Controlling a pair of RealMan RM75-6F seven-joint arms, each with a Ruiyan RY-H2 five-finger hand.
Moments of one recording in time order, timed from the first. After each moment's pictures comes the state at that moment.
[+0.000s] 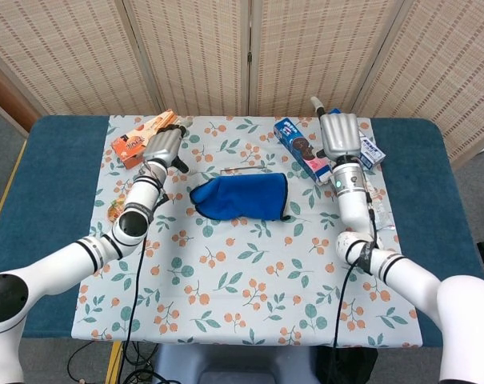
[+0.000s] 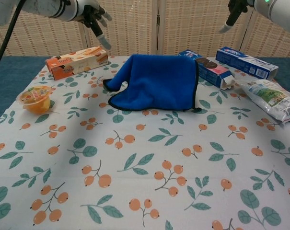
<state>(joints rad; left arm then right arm) -1.30 -1.52 -0.43 -1.00 0.02 0.56 0.68 1.02 -1.58 0.43 -0.94 -0.79 0.87 -0.48</state>
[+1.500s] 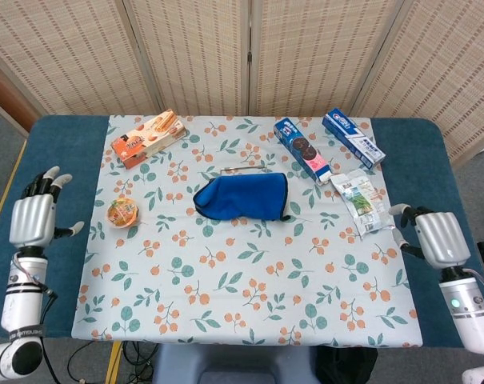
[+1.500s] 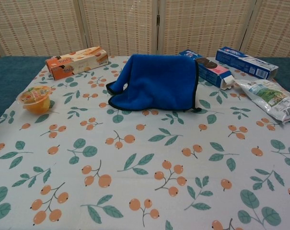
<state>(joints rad) -0.57 -1.15 -0.12 -1.76 0.91 1.43 0.29 0.34 -1.09 0.05 -1.59 -1.39 1.37 0.02</state>
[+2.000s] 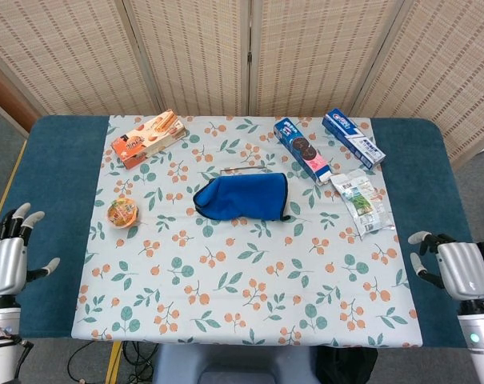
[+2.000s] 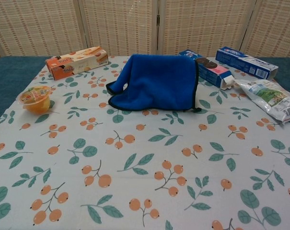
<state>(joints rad) -0.33 -1.14 -0.02 -1.82 1.14 1.62 0.26 0.19 -1.10 0.00 -1.60 -1.44 1.48 0.04</state>
